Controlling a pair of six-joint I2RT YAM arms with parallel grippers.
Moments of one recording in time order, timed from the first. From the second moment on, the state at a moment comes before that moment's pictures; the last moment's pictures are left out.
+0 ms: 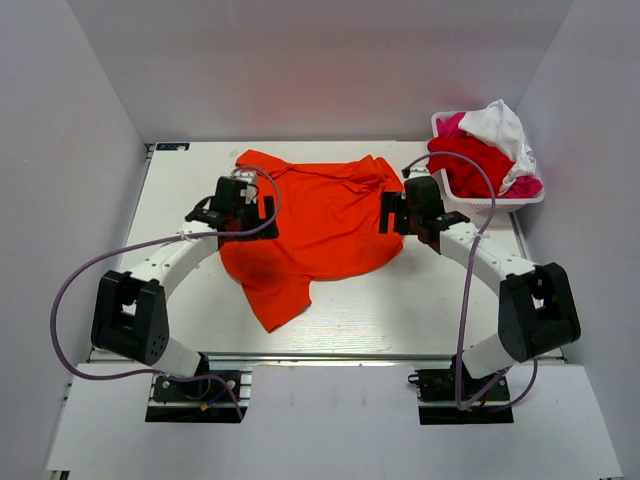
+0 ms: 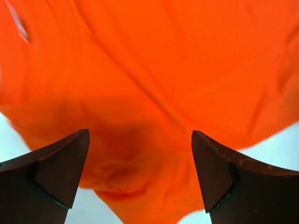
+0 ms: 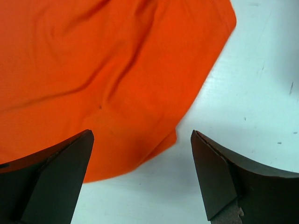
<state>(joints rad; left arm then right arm) -0.31 1.48 1.07 -0.40 0.03 -0.31 0.39 1.51 1.01 -0.22 0.11 0.25</state>
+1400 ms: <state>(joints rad) -0.26 1.94 1.31 -0.43 -0.11 -0.37 0.40 1.71 1.08 -0.15 -0.12 0.25</state>
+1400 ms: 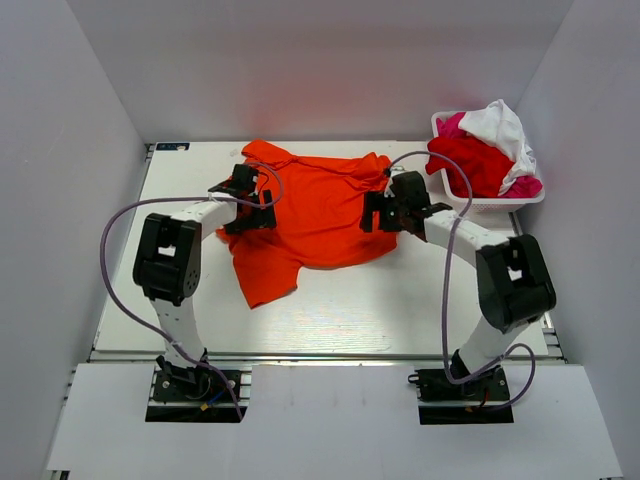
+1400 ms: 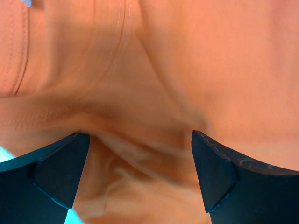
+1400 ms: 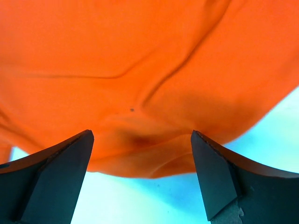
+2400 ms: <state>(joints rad) -0.43 1.39 0.73 -0.57 0.04 -0.49 0.36 1.65 0.91 -0.22 0.11 0.25</state>
